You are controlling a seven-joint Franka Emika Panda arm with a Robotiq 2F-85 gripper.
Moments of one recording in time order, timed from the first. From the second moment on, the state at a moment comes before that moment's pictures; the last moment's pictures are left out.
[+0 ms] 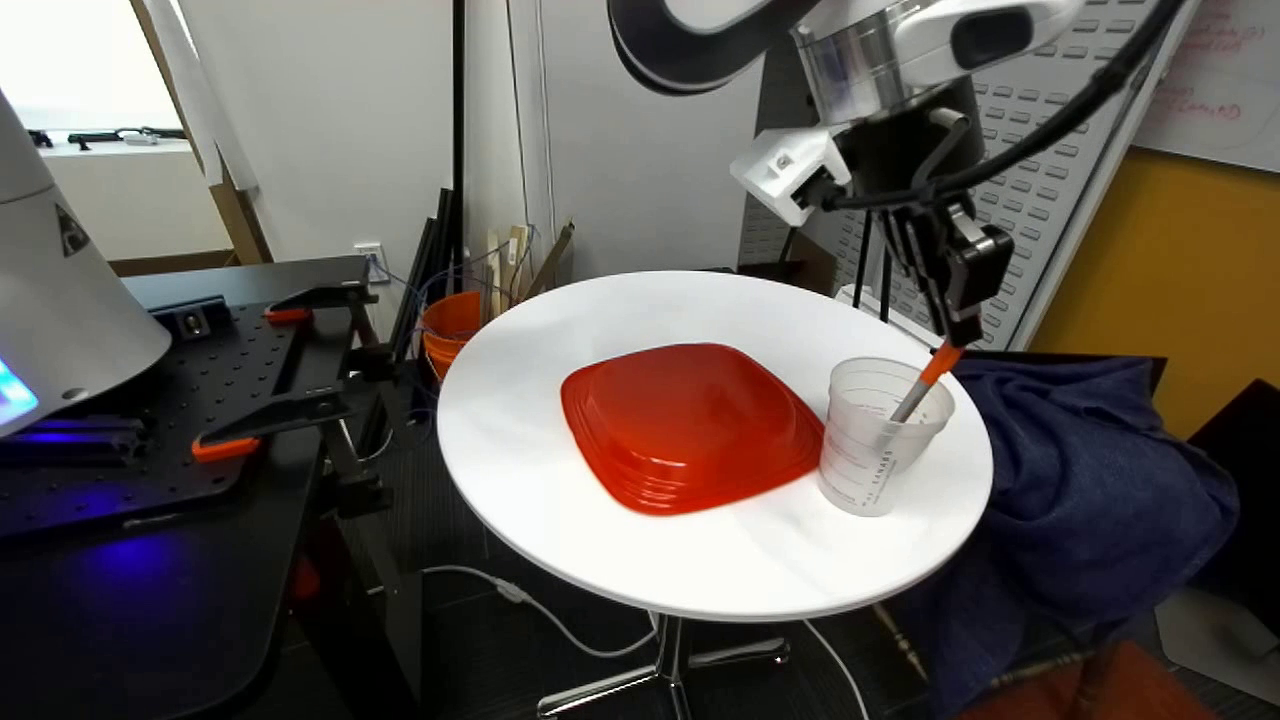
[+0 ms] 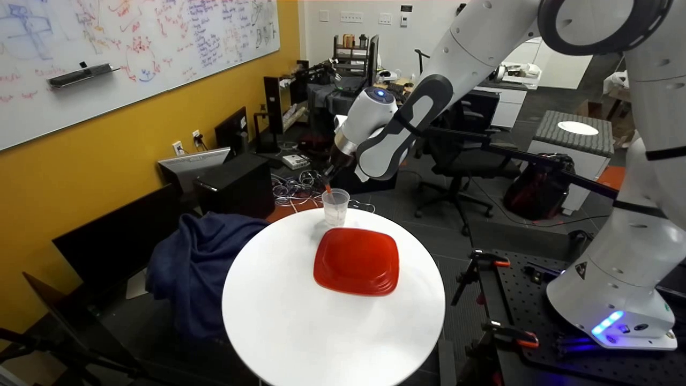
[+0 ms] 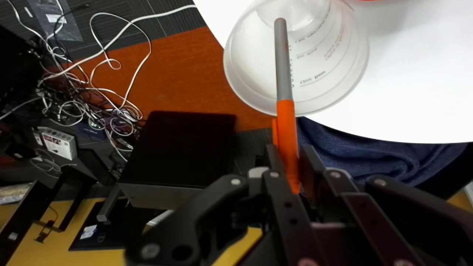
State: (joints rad) arm -0.17 0.57 -0.21 -2.06 -0.02 3.13 -0.01
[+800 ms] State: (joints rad) arm 0.16 0.39 -0.53 -2.31 -0.02 3.29 -0.01
